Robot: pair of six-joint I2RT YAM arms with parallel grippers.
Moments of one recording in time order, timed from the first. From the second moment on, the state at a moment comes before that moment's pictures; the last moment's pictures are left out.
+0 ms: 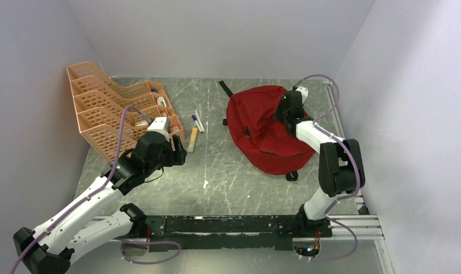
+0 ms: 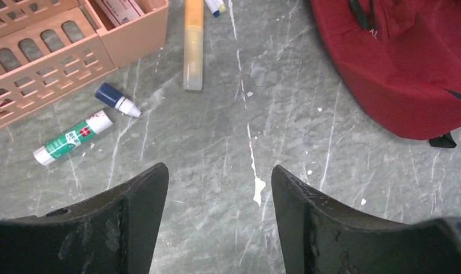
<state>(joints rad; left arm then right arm) -0.68 0.81 0.76 -0.56 -0.27 -0.55 0.18 1.67 1.00 0.03 0.25 0.38</state>
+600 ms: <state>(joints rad) -0.68 0.78 0.76 -0.57 -0.31 -0.56 0.18 1.24 1.00 -0.08 0.14 0.44</state>
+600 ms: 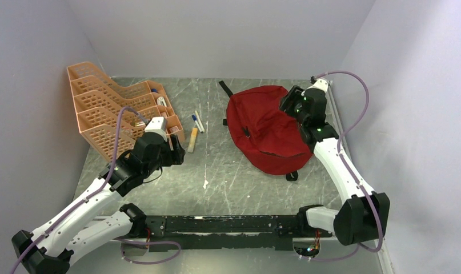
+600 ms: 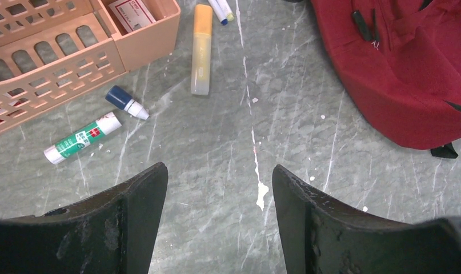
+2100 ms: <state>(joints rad) -0.68 0.77 0.69 -0.54 -0.24 -0.55 -0.03 1.94 1.34 -0.18 0.11 0.33</state>
